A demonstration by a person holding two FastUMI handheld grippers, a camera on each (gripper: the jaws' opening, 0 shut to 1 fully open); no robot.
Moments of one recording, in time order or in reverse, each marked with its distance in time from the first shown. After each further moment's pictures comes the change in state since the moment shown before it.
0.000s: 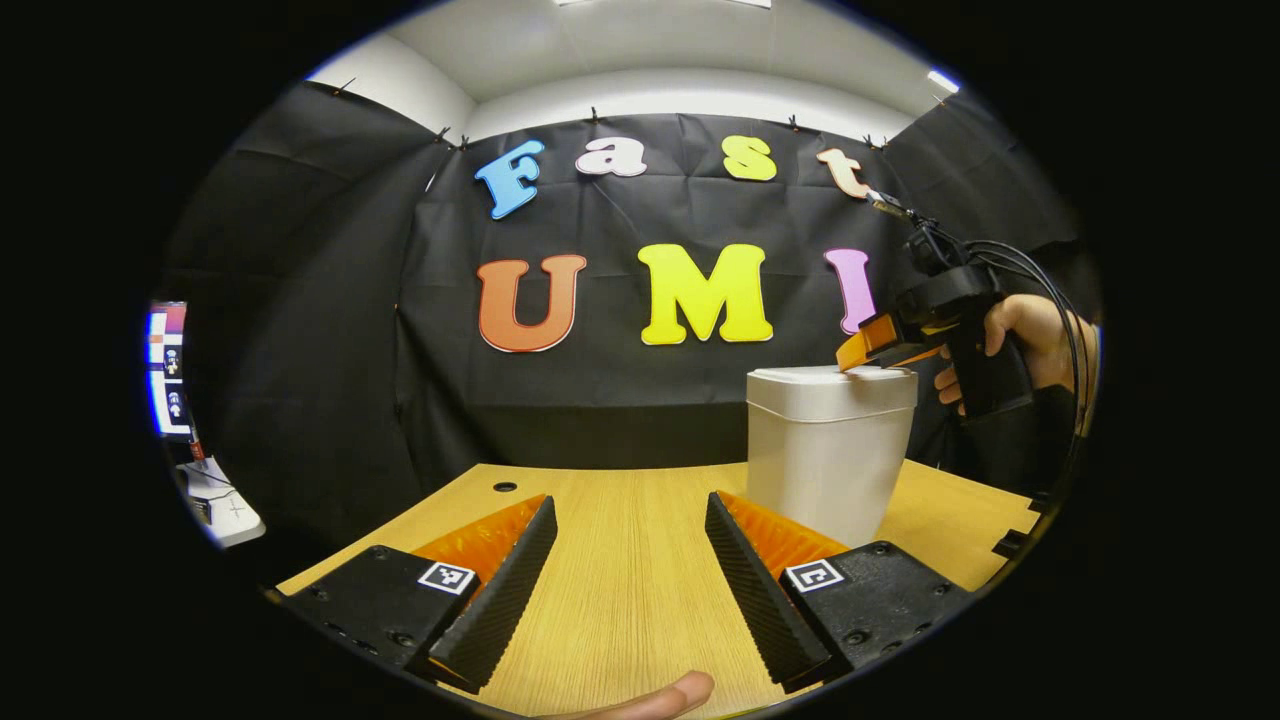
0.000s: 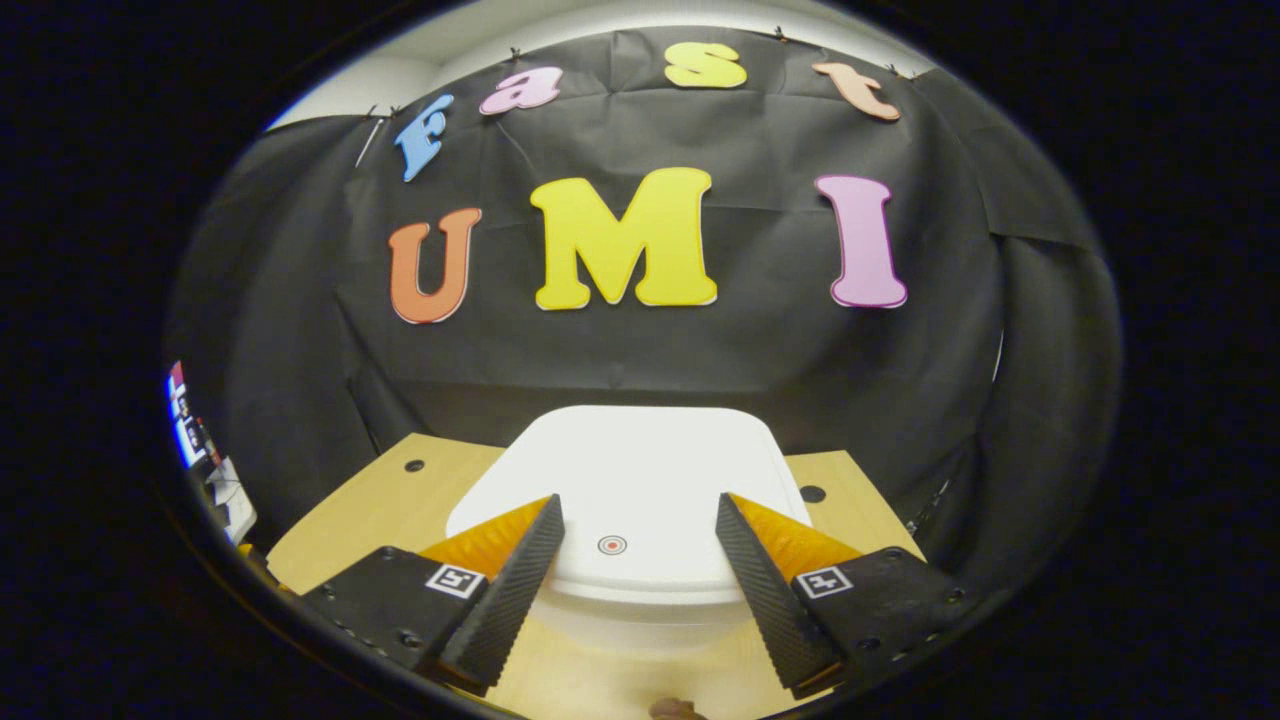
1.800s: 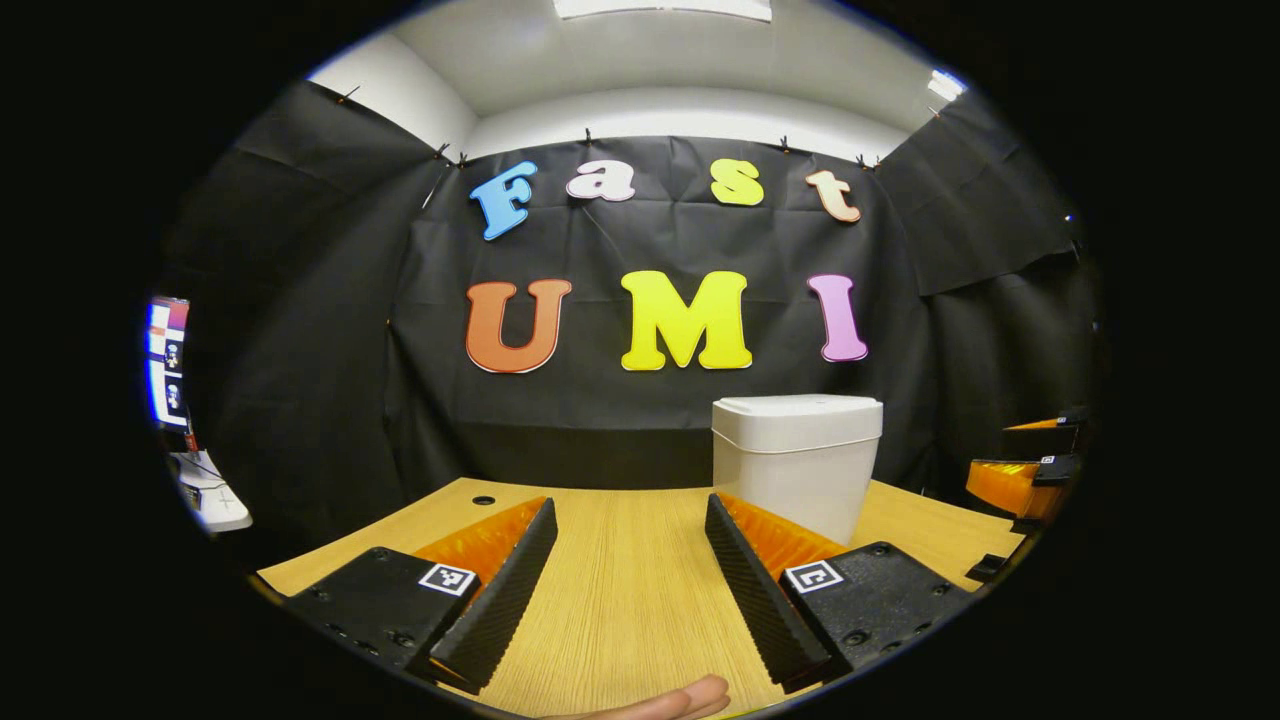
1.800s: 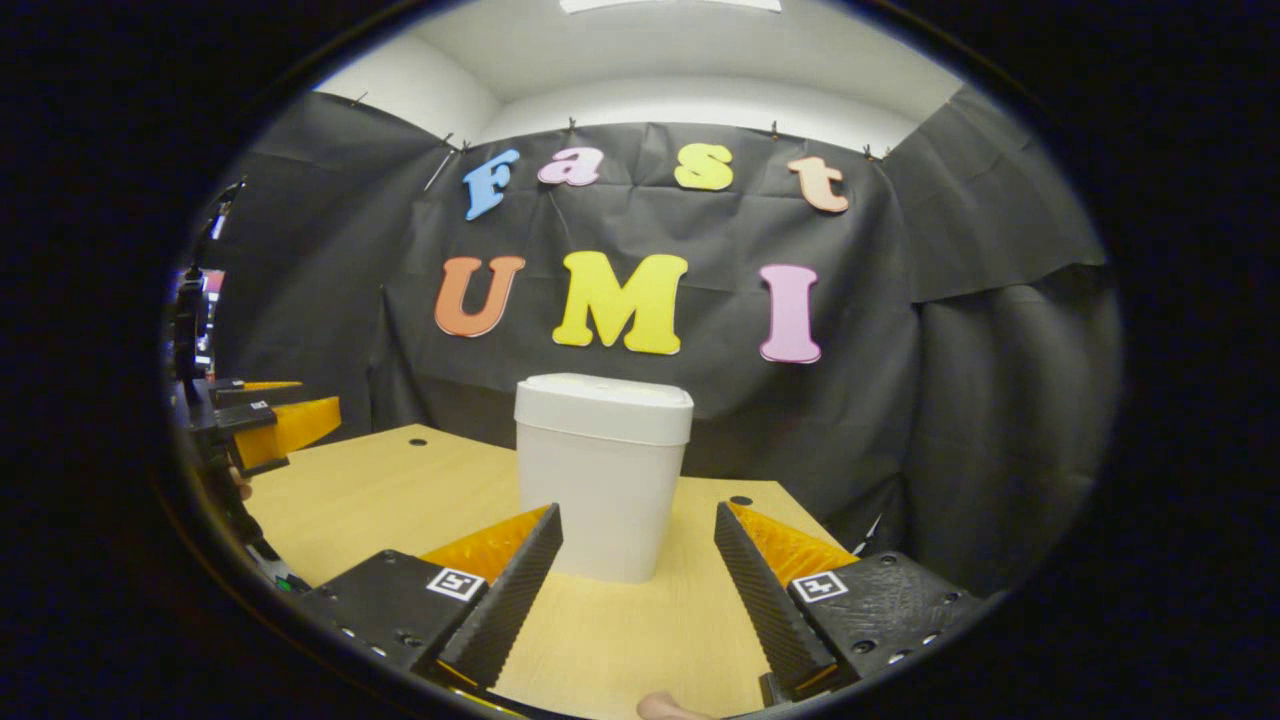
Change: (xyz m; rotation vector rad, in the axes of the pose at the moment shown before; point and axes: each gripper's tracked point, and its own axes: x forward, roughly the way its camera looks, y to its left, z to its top) left arm -0.013 -0.041 0.021 -0.017 -0.079 -0.003; right arm -0.198 -0.046 -0.141 -0.107 -0.276 -0.077
